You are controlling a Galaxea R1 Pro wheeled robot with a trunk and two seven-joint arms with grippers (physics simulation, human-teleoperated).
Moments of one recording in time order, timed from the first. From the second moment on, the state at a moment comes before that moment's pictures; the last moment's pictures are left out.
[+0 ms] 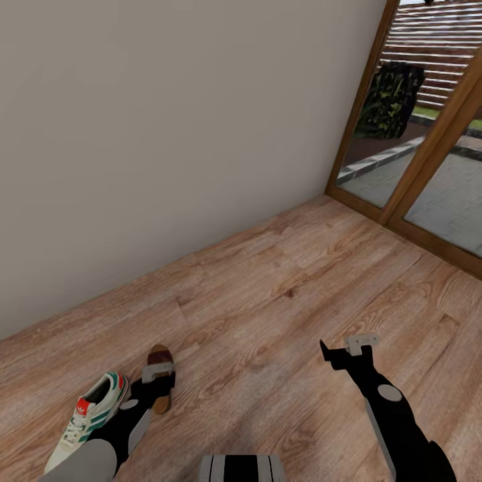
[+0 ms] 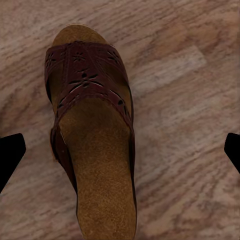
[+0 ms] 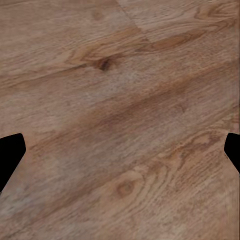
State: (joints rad) left arm -0.63 -0.01 0.23 -0.30 -0.10 -0.13 0.02; right arm -0.30 -0.05 -0.13 -1.28 0.18 0.21 0.17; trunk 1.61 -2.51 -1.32
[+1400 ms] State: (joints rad) left arm -0.63 0.00 0.24 -0.30 -0.10 -0.16 0.02; right arm -0.30 -0.04 -0.13 -1.34 0.19 0.21 0.17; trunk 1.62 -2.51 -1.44
